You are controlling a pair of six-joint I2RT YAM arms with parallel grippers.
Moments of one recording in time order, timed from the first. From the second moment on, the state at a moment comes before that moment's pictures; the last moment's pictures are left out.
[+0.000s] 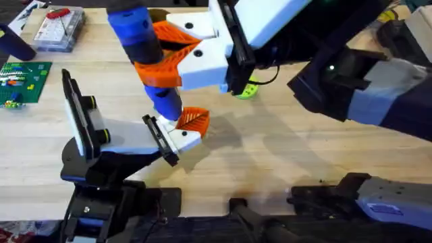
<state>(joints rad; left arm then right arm) -0.10 0.00 0.01 -0.08 0.90 -0.06 0.73 1.38 0.90 0.72 -1.02 0.18</state>
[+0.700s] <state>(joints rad) -0.10 0.00 0.01 -0.08 0.90 -0.05 0.73 1.38 0.90 0.72 -1.00 0.20</state>
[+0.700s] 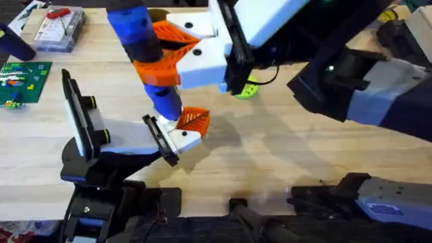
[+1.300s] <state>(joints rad) -0.10 0.00 0.01 -0.08 0.90 -0.05 0.62 1.38 1.39 0.26 -0.98 0.15</state>
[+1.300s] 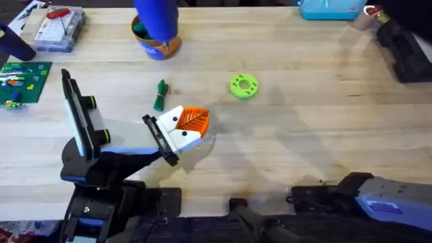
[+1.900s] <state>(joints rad) -0.10 0.00 0.01 -0.08 0.90 -0.05 0.52 1.38 1.41 -0.70 -0.52 -0.45</state>
